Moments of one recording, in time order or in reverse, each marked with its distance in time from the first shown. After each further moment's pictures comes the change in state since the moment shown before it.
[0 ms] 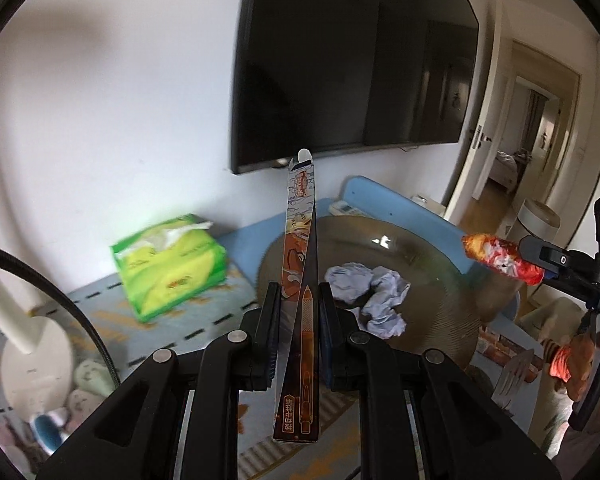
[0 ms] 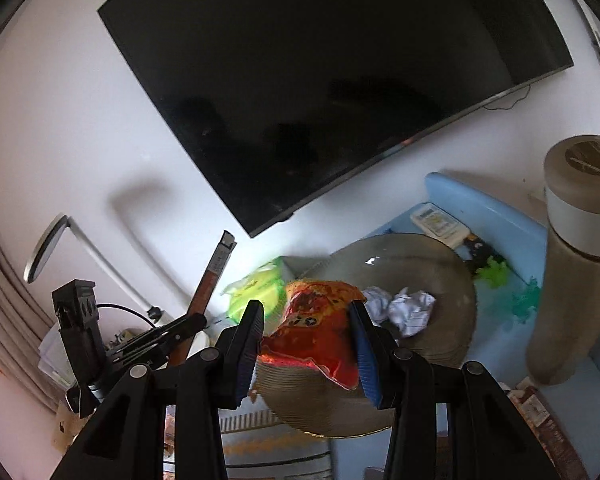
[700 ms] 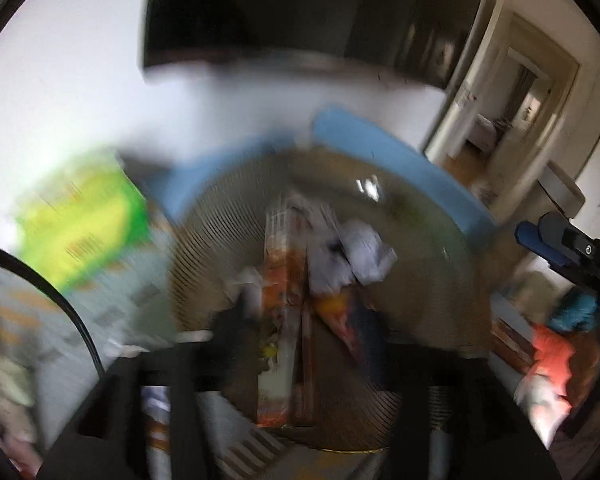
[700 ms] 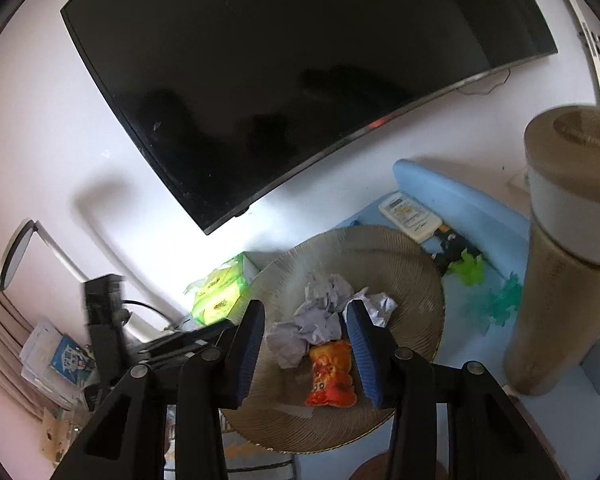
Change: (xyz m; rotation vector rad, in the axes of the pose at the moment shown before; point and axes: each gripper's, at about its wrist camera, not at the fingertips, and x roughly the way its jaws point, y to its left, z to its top) left arm 0.096 -0.012 -0.011 -0.046 0.271 -0.164; right arm 0.023 -0.025 0.001 0.028 0.041 -0.072
